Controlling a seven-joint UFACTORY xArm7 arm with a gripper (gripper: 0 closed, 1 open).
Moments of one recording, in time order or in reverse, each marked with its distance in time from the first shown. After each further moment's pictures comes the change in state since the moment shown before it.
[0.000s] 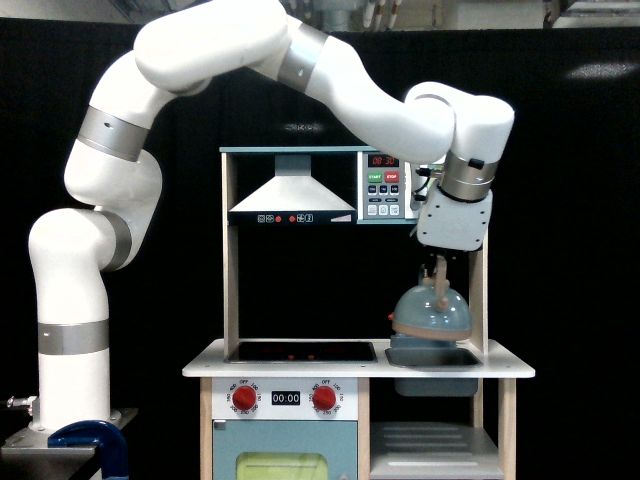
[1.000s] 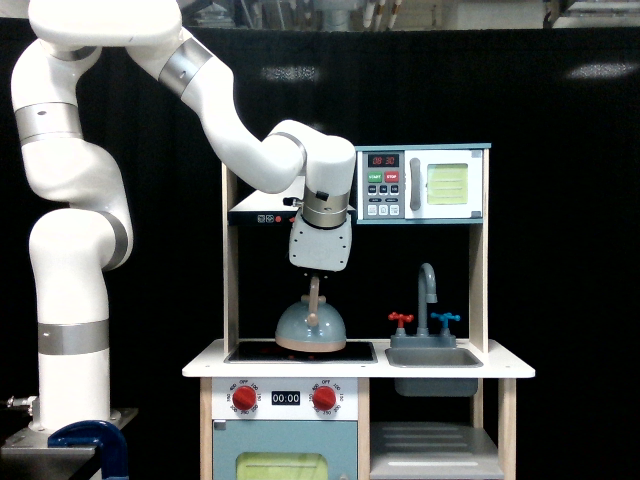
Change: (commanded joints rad) arm 0.173 -0.558 0.104 -0.743 0.325 -0.251 -0.050
